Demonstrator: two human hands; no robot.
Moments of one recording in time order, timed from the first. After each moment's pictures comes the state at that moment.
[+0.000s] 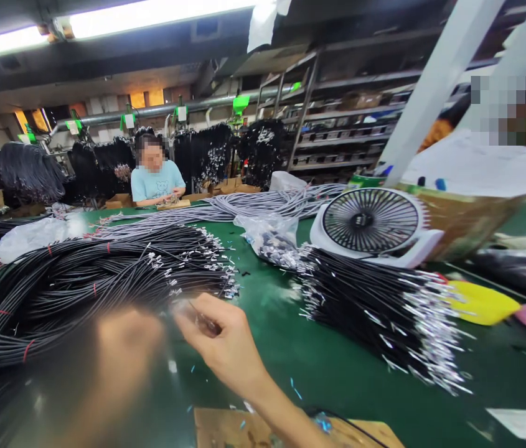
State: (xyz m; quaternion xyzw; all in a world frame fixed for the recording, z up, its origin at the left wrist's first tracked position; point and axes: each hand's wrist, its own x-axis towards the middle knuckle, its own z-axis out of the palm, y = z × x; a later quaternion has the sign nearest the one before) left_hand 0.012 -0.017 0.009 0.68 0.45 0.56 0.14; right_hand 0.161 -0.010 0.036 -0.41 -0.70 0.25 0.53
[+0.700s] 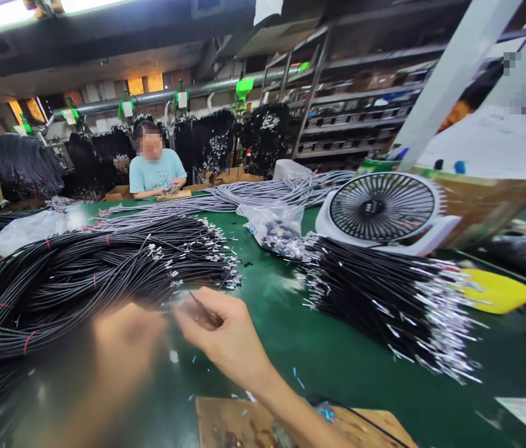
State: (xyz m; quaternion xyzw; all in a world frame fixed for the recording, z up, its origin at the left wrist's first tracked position) left_hand 0.012 -0.021 0.009 0.70 0.43 0.56 0.09; right_hand 0.160 -0.010 0.035 -0.41 -0.68 0.30 0.52
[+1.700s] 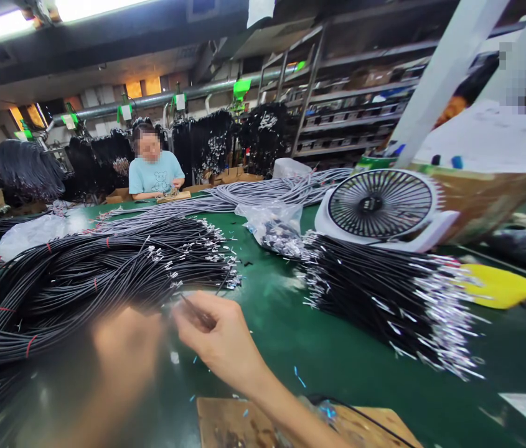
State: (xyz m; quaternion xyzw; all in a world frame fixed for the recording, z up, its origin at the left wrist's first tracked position) left_hand 0.016 -0.017 0.004 0.72 0.39 0.57 -0.08; right_hand 0.158 -0.009 0.028 -0.42 -0.67 0.33 0.51
